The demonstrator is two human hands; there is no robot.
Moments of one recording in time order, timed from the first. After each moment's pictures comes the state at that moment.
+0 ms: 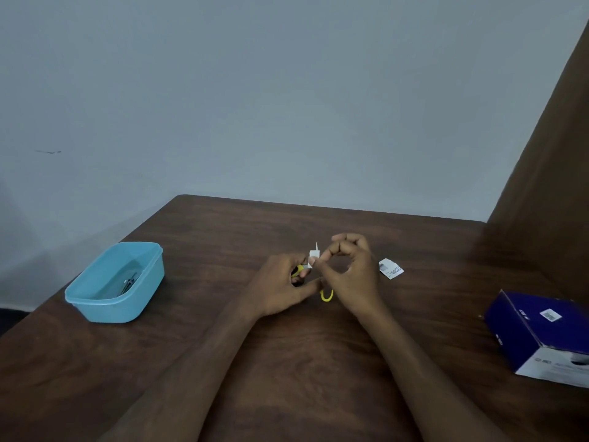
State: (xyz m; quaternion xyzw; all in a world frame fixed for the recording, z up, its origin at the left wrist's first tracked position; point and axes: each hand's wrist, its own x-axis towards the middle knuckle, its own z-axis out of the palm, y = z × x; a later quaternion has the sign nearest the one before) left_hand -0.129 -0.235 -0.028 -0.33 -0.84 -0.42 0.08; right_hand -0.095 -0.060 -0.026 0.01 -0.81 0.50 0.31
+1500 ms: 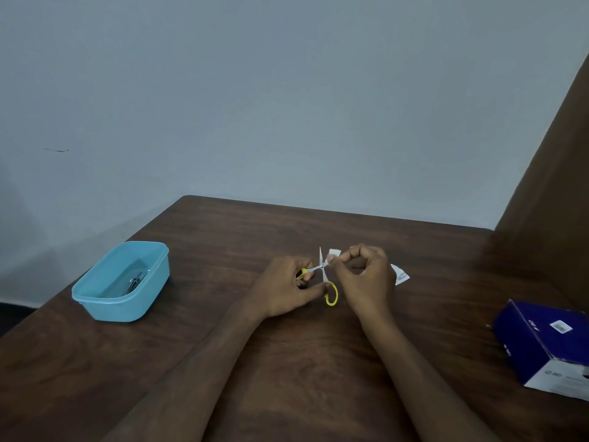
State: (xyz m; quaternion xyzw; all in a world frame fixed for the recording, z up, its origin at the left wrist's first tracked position) left_hand -0.138 -0.237 -0.033 -0.31 -0.85 -0.42 0.08; right_hand -0.095 -0.059 -0.029 -0.09 -0.80 0.49 0.35
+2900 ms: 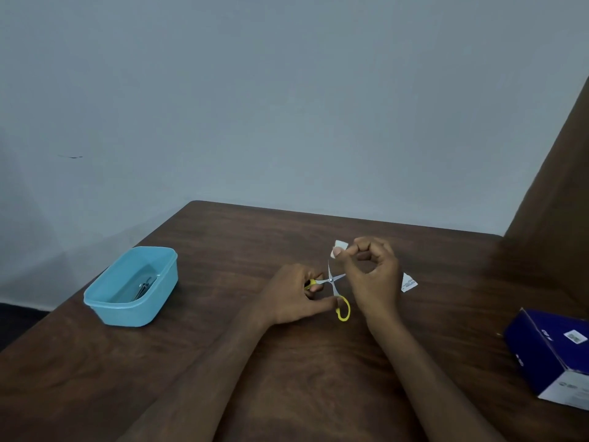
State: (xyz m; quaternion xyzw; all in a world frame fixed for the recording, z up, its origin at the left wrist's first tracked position) left_hand -0.132 -0.236 -0.025 -0.34 -0.86 -0.38 0.07; right_hand -0.098 -0.065 -0.013 -0.03 -0.74 0.56 0.38
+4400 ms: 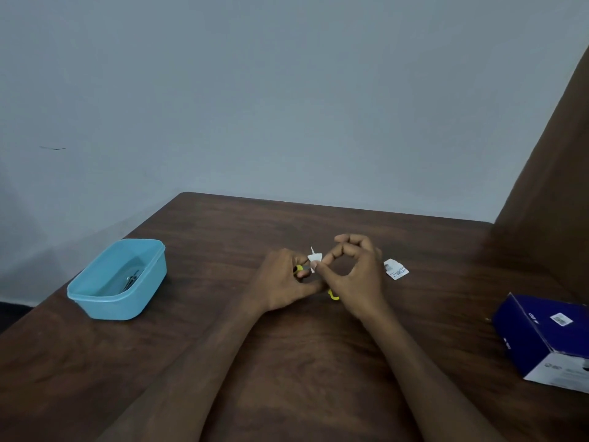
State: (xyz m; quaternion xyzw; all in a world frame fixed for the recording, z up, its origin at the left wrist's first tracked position) left_hand -0.140 -0.233 -0.031 -0.30 -0.86 -0.41 0.10; right_hand -0.096 -0.059 -0.032 0.01 -0.83 0.45 0.33
